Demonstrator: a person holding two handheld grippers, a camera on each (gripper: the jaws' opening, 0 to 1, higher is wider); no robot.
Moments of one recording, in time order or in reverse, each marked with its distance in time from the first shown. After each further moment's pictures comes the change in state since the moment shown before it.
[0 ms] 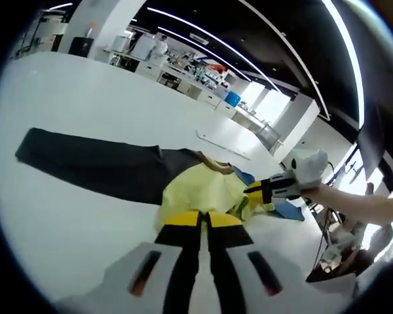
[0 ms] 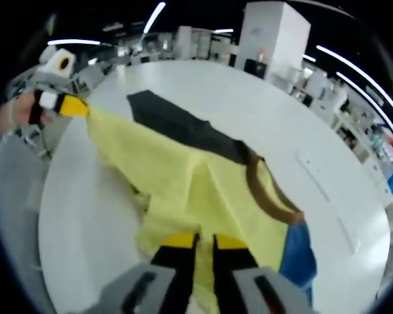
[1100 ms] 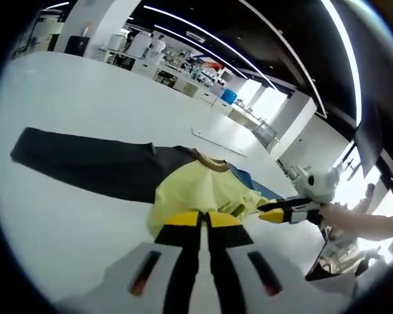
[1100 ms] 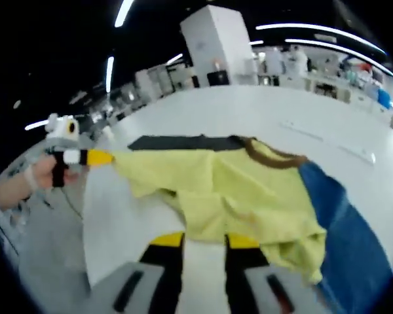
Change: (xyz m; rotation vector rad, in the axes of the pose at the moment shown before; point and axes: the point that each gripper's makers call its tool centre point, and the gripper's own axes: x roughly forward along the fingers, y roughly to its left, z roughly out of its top) left arm 0.004 -0.011 -0.004 0.005 0.013 -0.021; right arm -0.039 0.048 -0.030 0.491 -0.202 0.085
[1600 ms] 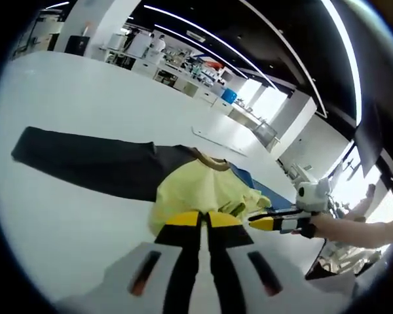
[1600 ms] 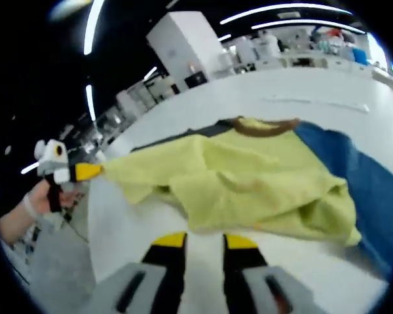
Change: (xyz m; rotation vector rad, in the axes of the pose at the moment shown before) left arm -0.002 0.004 0.000 -0.001 0.003 0.003; right arm 0.024 0.004 -0.014 0.209 -0.034 0.021
